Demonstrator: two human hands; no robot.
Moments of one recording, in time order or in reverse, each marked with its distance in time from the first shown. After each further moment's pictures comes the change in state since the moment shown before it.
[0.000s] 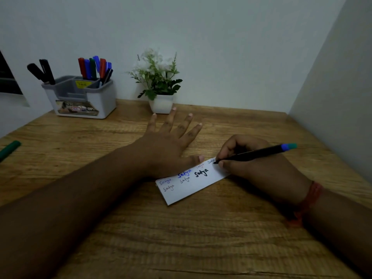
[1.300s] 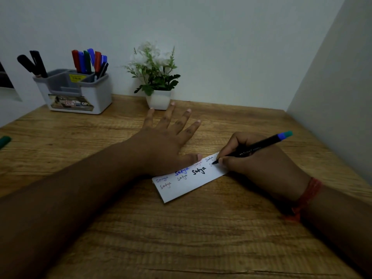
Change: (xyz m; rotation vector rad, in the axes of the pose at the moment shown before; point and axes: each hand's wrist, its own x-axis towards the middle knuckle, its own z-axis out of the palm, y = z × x) left_hand 0.002 -0.001 0.001 0.061 0.012 0.009; right_hand 0.001 0.002 -0.001 -0.047 0.046 0.062
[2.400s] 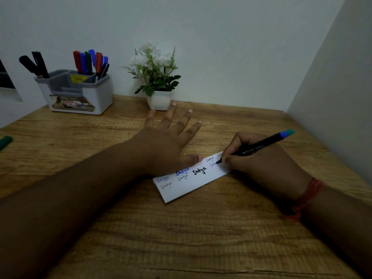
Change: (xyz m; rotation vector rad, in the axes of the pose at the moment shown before) left_hand 0.001 0.000 -0.001 -0.005 0.001 0.007; right_hand 0.002 0.000 -0.002 0.013 0.031 0.026
